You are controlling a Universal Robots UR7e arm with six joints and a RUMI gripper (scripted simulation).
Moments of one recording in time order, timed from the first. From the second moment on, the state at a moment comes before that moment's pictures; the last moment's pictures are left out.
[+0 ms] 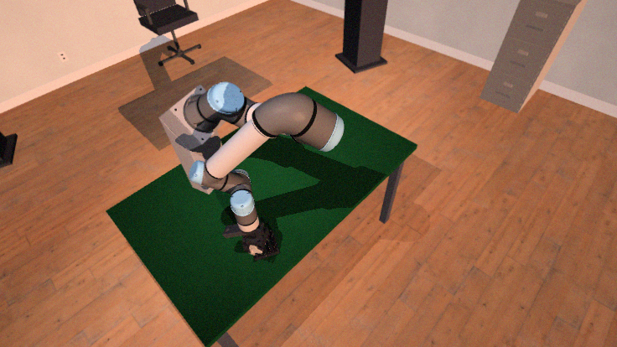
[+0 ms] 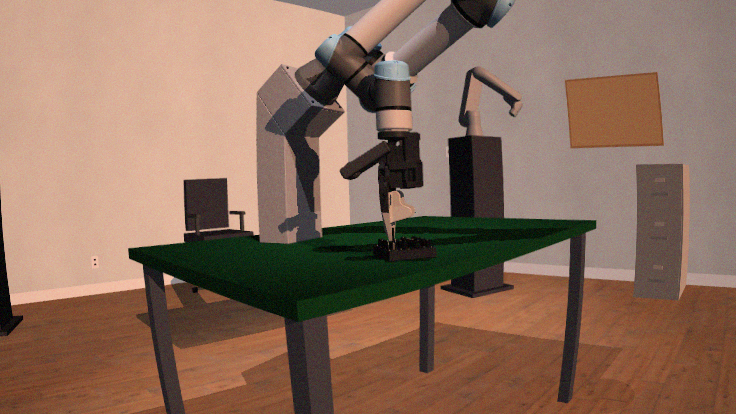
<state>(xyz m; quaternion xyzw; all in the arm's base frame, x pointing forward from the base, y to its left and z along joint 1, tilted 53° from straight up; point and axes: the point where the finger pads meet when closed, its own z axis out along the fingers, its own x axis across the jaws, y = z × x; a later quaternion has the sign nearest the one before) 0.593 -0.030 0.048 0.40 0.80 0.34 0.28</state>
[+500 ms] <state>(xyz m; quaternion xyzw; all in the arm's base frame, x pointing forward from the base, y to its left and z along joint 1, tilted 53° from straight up) 0.593 -0.030 0.047 0.40 0.80 0.34 0.28</state>
